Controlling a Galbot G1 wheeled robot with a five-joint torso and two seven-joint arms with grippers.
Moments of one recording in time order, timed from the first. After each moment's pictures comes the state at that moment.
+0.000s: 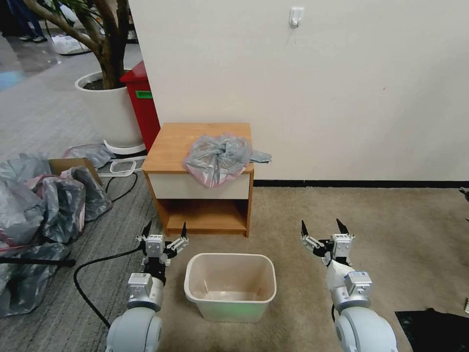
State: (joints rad) left arm 1.55 -1.50 -0.55 -2.00 0.00 0.00 0.00; right arm -1.55 1.50 0.55 2.00 0.00 0.00 0.00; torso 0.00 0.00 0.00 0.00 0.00
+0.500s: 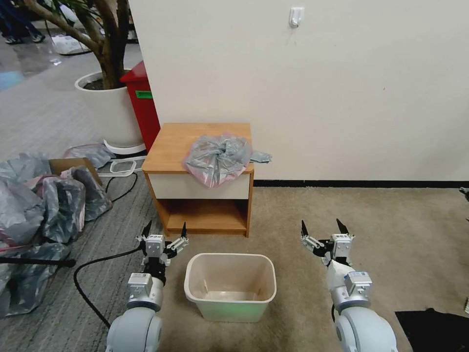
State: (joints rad) left arm 1.55 -1.50 -0.55 -2.00 0.00 0.00 0.00; right arm -1.55 1.50 0.55 2.00 0.00 0.00 0.00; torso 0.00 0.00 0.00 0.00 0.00
